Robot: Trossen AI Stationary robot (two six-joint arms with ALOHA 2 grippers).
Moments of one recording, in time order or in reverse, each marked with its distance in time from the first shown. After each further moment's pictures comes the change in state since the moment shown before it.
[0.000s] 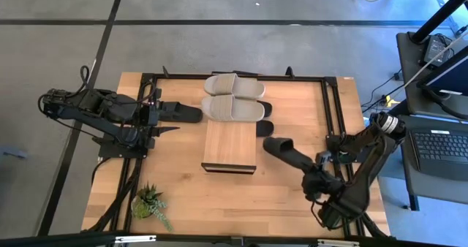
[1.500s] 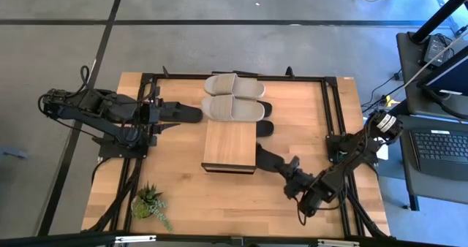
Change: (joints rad) left arm 0.000 0.000 -0.001 0.000 -0.074 0.001; right arm -0.176 -0.001 -0.504 1.269 0.297 -1.201
